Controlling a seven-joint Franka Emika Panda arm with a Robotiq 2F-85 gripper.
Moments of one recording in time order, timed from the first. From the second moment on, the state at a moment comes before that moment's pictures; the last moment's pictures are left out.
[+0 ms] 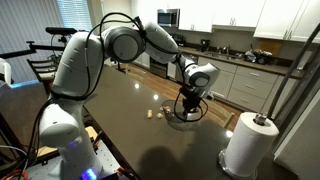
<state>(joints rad) -0.26 0.51 -0.07 -1.72 0.24 1.94 -0.25</state>
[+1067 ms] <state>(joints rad) -0.35 0.55 -0.07 -1.69 0.29 1.94 -0.29</state>
